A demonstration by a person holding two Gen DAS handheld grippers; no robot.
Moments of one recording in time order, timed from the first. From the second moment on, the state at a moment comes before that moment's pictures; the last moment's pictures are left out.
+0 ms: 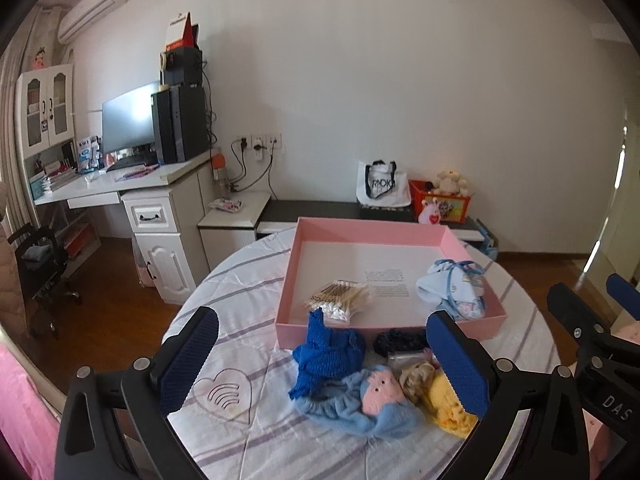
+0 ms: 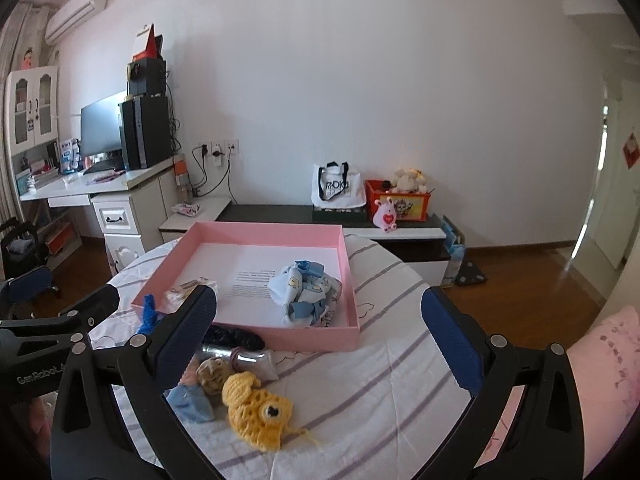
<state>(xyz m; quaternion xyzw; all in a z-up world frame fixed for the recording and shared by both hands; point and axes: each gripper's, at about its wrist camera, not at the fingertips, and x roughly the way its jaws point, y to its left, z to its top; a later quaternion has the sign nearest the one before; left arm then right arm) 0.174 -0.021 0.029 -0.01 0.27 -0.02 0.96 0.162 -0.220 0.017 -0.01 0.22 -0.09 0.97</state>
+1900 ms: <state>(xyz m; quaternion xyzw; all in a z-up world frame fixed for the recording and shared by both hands) 0.040 -0.023 0.063 0.00 0.14 -0.02 0.99 0.057 -0.199 0.062 -0.04 0.10 -0.08 0.99</state>
